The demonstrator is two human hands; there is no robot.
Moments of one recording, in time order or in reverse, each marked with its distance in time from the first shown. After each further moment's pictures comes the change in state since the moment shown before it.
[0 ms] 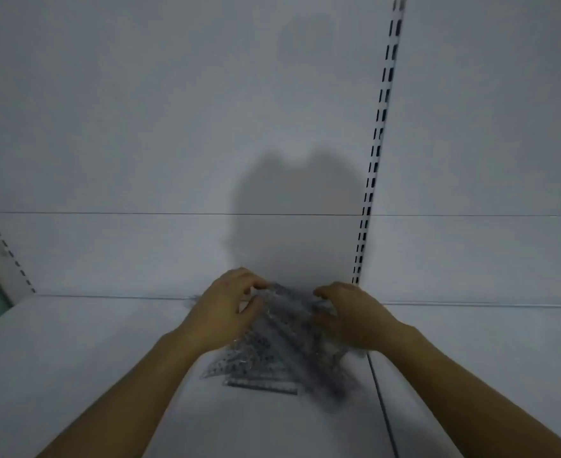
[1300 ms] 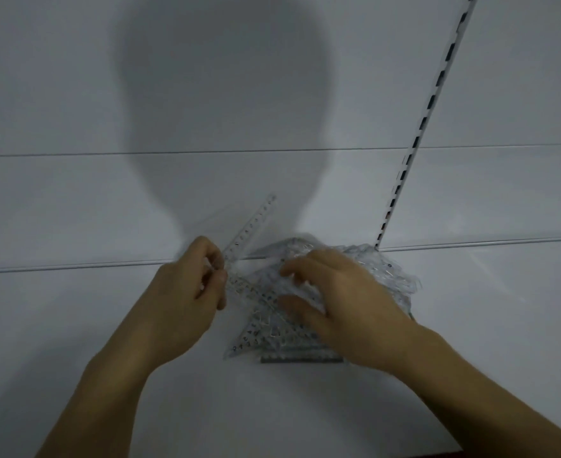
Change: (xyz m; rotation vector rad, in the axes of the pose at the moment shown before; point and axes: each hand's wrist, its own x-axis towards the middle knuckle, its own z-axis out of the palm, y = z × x) left_hand -0.038 -0.017 -0.061 -0.193 -0.160 -0.443; right_hand -0.018 -0.102 0.018 0.151 0.297 -0.181
